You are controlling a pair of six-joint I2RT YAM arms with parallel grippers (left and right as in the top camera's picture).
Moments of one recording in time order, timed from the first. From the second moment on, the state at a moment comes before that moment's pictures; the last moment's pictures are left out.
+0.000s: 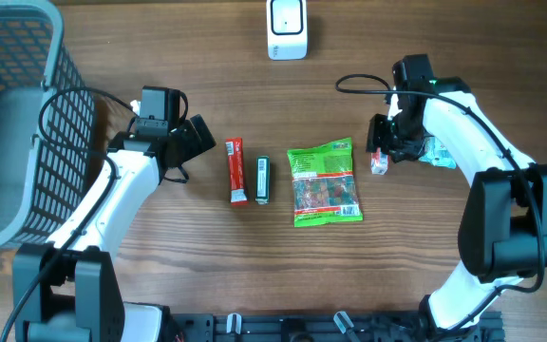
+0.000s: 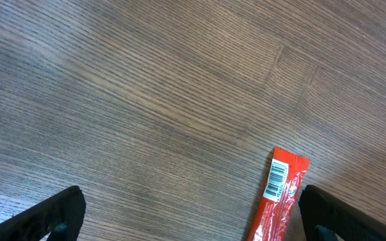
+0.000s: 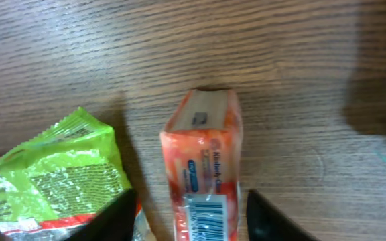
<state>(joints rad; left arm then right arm) -0.13 1.57 0.97 -0.52 -0.05 -0.59 0.11 1.89 1.32 -0.93 -0.14 0.29</state>
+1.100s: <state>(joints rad) -0.13 1.57 0.97 -0.52 -0.05 -0.59 -0.02 1.79 1.23 -0.78 -0.42 -0.06</state>
